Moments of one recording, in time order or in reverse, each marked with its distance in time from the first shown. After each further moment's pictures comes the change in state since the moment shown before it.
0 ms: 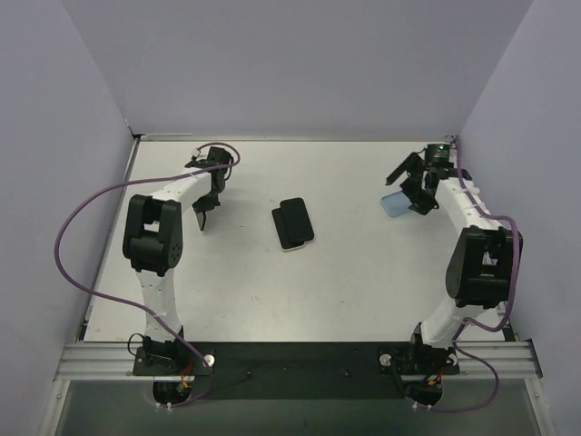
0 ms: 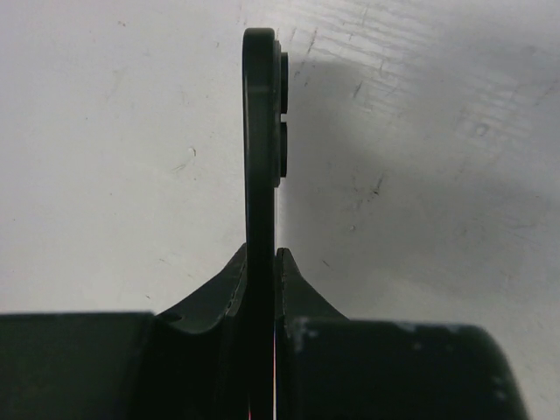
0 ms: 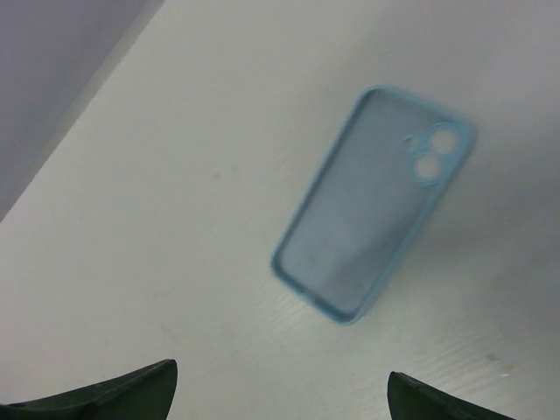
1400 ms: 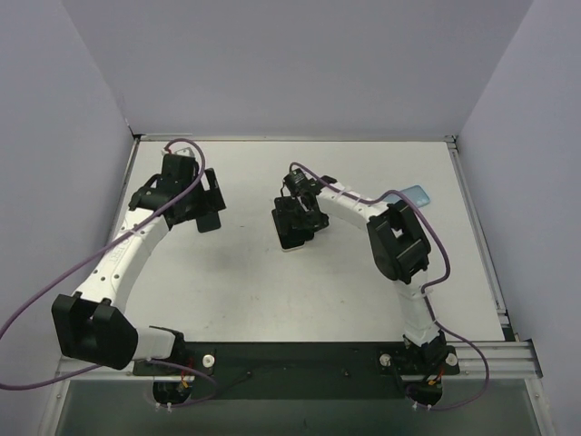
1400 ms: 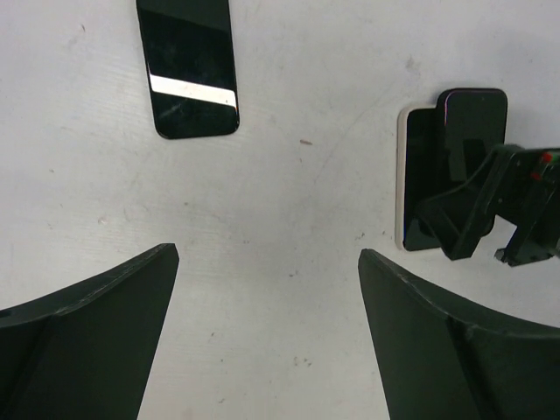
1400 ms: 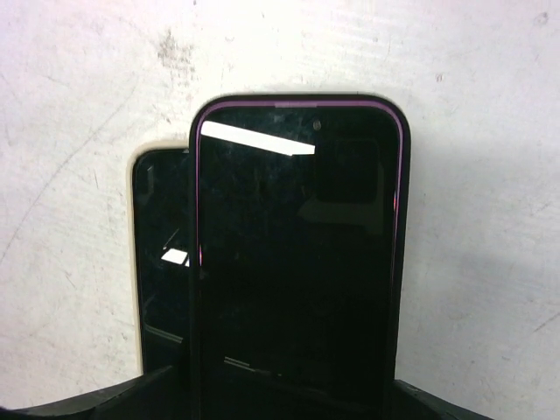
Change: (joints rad) left arm -0.005 -0.682 -0.285 -0.019 0.439 -0.111; right arm 0.783 0.430 0.351 -0.163 0.068 -0.342
